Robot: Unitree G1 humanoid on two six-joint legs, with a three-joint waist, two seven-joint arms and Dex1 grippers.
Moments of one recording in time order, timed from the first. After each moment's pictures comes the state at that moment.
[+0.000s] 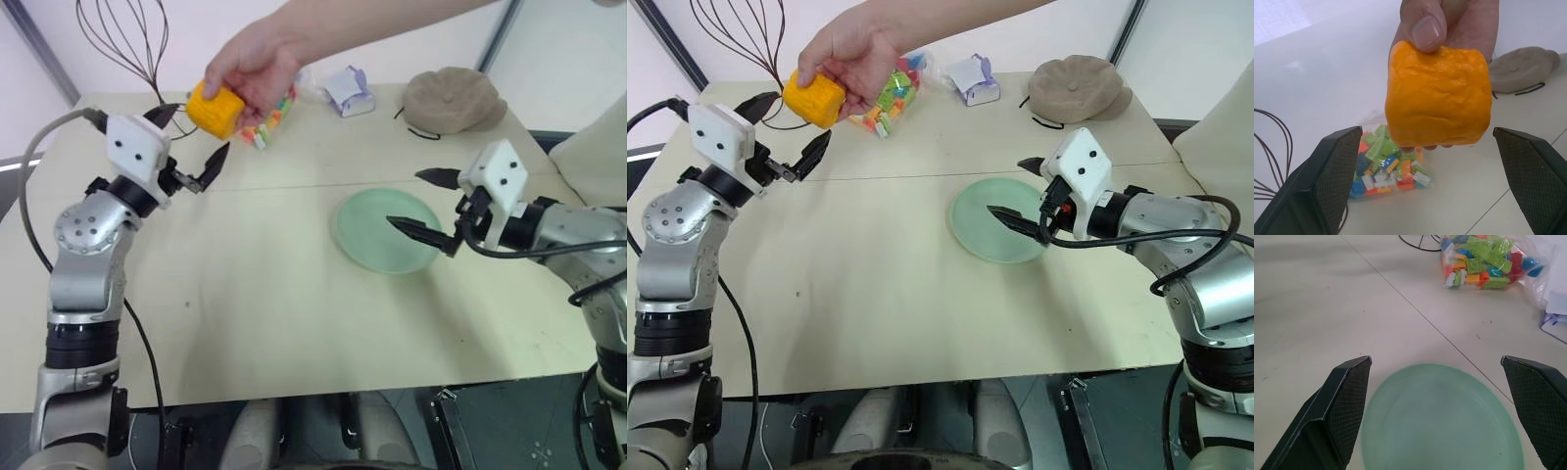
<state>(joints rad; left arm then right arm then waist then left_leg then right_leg) -0.51 0.58 0.18 -0.08 -0.23 0.11 -0.54 -0.44 -0.85 -0.12 -0.50 0.52 0.75 0.72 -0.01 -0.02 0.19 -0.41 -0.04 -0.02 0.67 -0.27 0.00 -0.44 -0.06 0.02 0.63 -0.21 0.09</state>
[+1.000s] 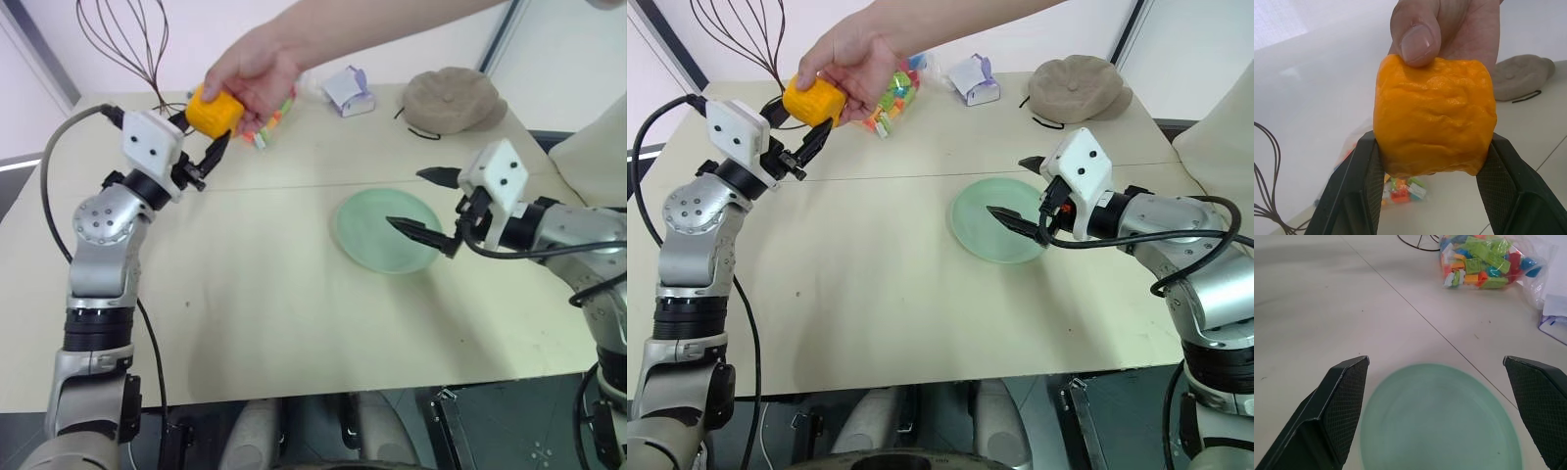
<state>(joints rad) -0.57 0.54 0.15 0.02 -0.21 0.03 -0.56 -0.43 -0.85 -0.13 -0.51 0.53 0.76 0.71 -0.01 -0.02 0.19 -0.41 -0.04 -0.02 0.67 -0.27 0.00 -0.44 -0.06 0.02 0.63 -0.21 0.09</state>
